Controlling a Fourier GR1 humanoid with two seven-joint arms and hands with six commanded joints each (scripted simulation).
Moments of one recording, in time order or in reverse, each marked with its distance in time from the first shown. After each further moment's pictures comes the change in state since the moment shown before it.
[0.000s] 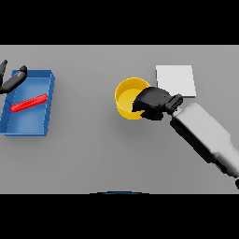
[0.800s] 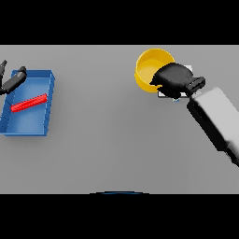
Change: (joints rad) left arm 0.013 0.024 -0.007 -0.055 -0.004 0.023 0.041; right arm -0.064 -0.067 -0.140 0.101 0.009 -0.099 0.056
